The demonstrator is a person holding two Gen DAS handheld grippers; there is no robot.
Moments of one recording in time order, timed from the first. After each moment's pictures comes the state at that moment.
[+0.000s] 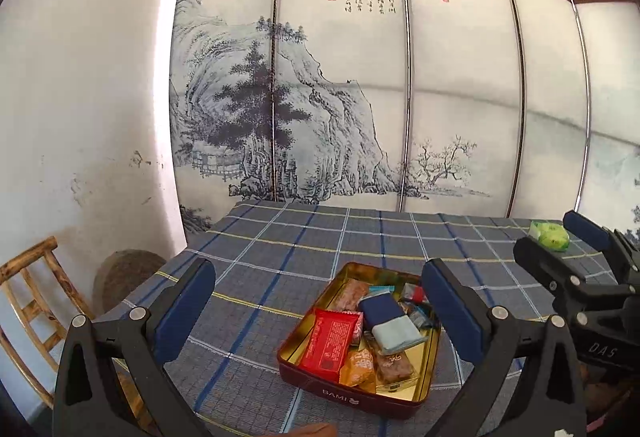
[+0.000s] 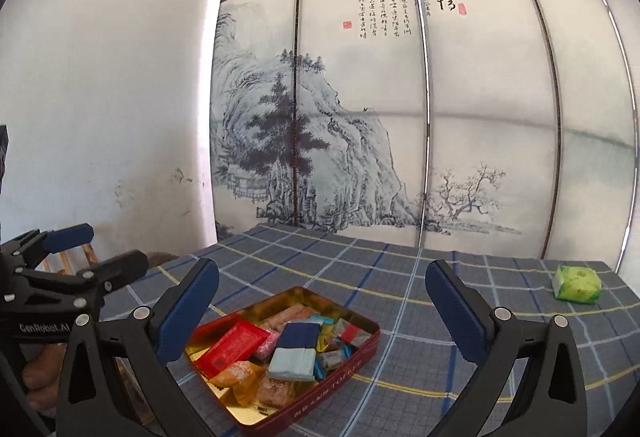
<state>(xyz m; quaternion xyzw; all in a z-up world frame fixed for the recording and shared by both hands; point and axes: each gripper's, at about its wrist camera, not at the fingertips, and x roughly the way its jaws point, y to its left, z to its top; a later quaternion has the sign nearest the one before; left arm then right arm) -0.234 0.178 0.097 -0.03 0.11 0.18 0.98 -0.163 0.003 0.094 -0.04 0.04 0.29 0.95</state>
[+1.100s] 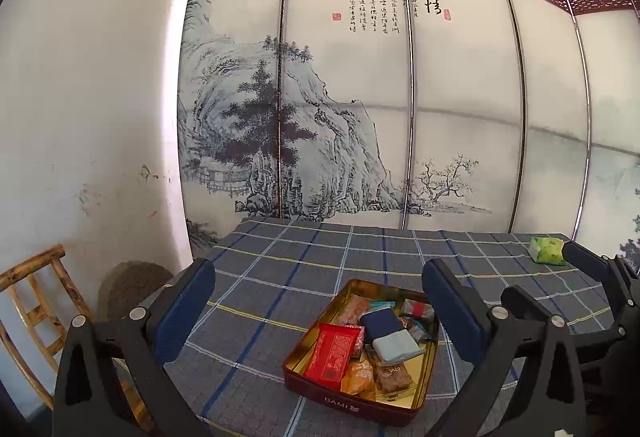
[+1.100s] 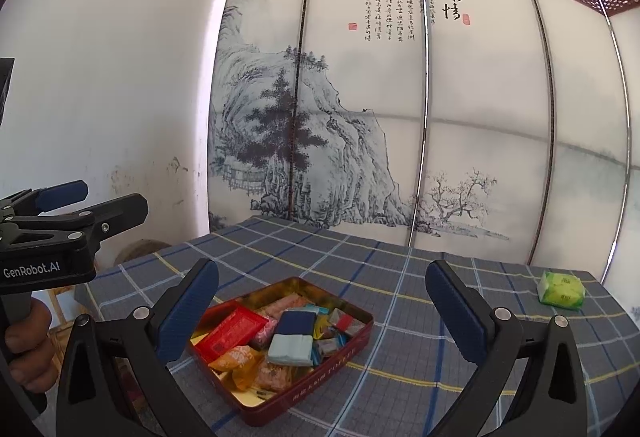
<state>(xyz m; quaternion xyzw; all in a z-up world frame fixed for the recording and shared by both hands) -0.246 0.174 0.107 -0.03 0.08 0.19 0.98 -0.185 0.011 0.086 -0.07 0.05 0.29 0.95</state>
